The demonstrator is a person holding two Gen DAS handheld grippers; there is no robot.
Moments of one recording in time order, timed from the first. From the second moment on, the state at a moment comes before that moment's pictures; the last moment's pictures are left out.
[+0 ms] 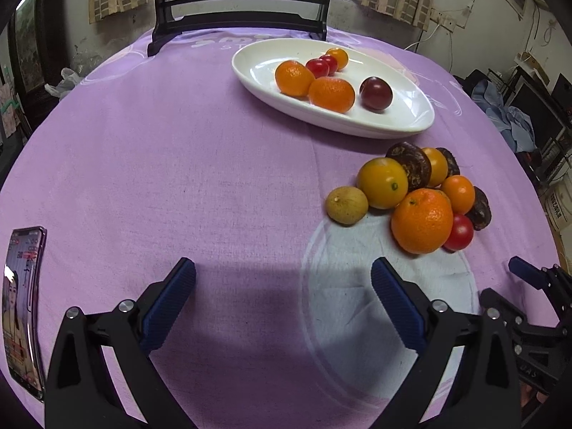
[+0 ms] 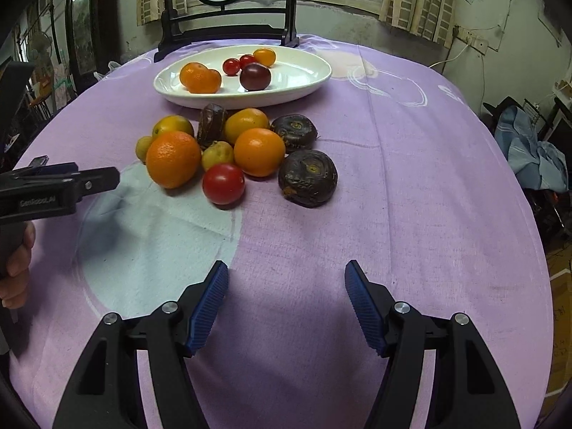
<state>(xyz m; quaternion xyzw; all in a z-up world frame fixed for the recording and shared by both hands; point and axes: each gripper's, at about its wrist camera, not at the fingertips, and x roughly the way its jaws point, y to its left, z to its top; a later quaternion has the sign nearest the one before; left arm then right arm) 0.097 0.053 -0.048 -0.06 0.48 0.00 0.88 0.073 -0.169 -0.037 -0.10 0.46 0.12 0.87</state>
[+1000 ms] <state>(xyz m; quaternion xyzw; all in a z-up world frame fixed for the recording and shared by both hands) 0.098 0.034 -0.051 -0.03 0.48 -0.02 0.88 0.116 -0.171 -0.037 -0.03 0.45 0.15 0.88</state>
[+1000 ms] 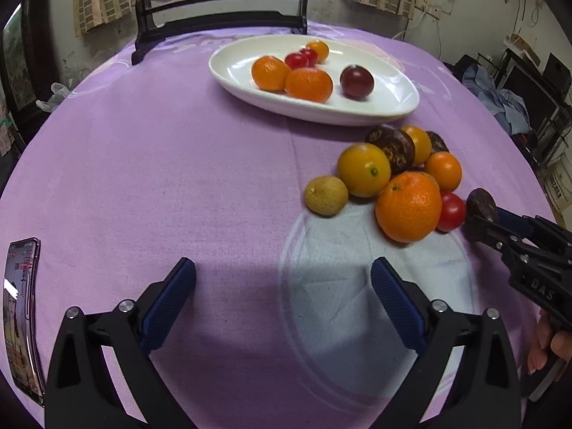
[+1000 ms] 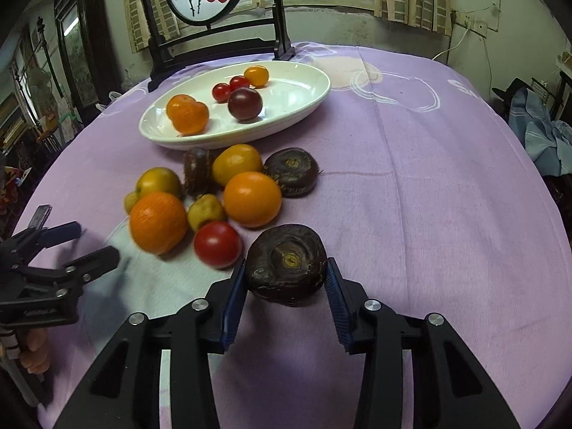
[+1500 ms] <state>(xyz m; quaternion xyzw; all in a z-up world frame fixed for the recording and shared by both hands) 0.126 0.014 -0.052 0.02 0.48 -0.01 0.87 0.102 -0.180 -0.036 0.00 0.45 0.19 0.88</state>
